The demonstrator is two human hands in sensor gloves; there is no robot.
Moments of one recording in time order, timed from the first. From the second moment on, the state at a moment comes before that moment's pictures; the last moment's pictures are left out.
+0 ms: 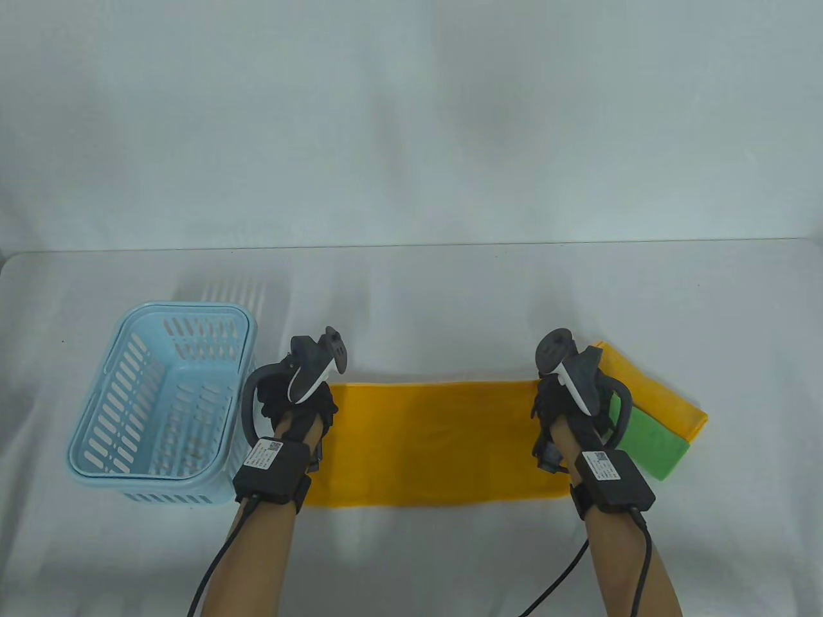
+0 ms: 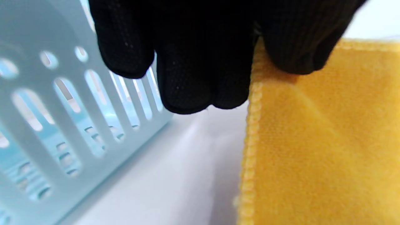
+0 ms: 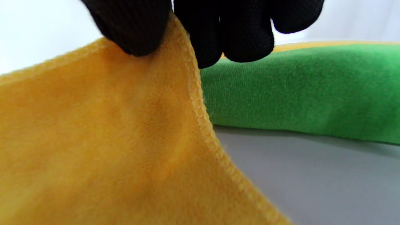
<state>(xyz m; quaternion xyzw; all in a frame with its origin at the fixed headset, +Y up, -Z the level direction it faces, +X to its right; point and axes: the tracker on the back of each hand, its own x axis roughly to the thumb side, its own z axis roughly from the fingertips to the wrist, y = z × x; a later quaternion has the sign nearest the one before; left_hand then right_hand) -0.177 -0.713 -0.442 -0.12 0.17 -0.07 0.98 0.196 -0.713 -0.429 -0.22 0.05 0.97 0.06</state>
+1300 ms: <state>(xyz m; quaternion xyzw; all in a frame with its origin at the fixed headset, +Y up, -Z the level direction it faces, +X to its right) -0.187 -0.629 -0.302 0.06 -0.05 0.10 0.99 0.125 -0.649 -0.322 -0.01 0.00 0.98 0.17</state>
